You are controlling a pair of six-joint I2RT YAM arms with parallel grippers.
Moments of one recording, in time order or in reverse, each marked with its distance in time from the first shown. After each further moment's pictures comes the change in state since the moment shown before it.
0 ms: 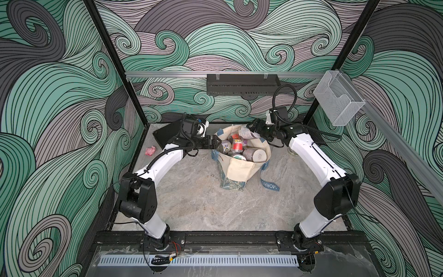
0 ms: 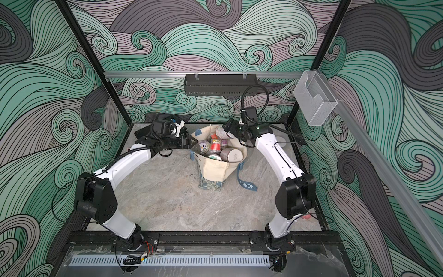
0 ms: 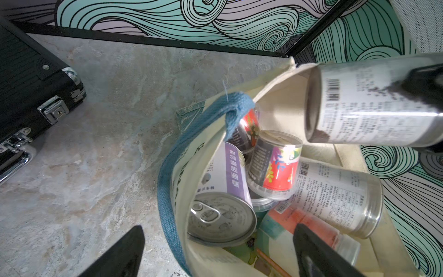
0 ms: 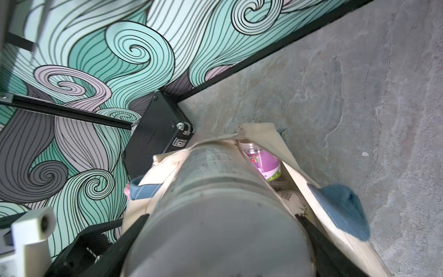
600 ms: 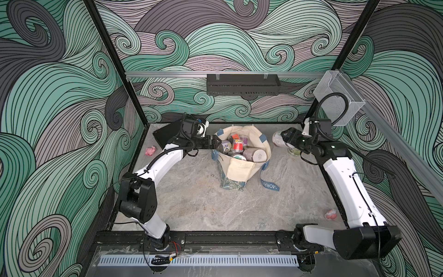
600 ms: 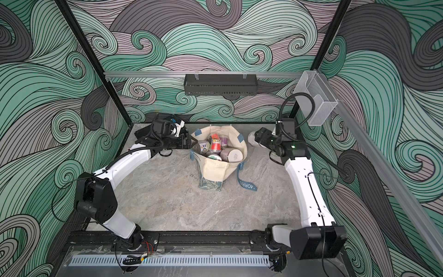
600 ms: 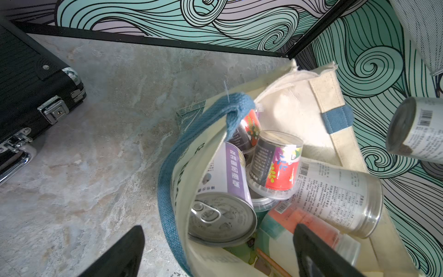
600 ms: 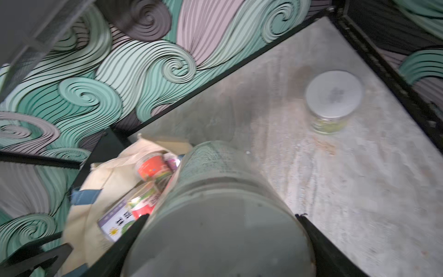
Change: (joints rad) left arm 0.000 0.000 0.000 0.000 0.000 0.000; right arm -0.304 -0.399 -0.266 -0.157 0.116 -0.174
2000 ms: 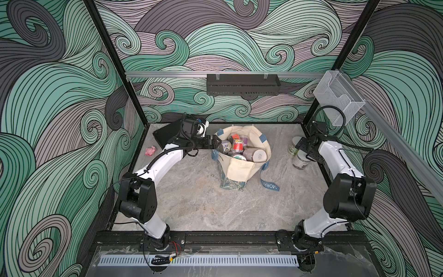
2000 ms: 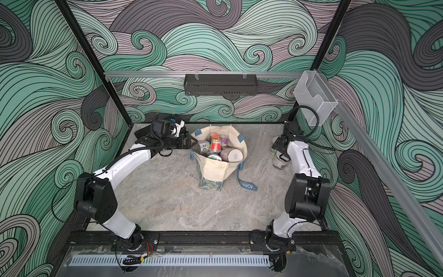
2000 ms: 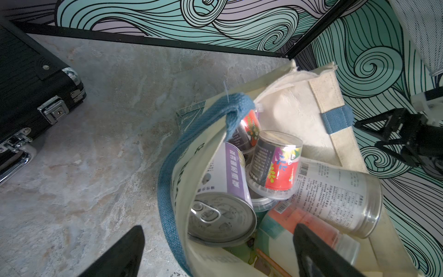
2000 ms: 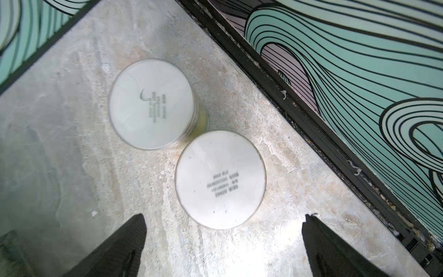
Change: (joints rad) left arm 0.002 -0.004 0.000 0.000 0.000 -0.002; right arm -0.198 0.330 -0.001 0.008 0.251 -0.006
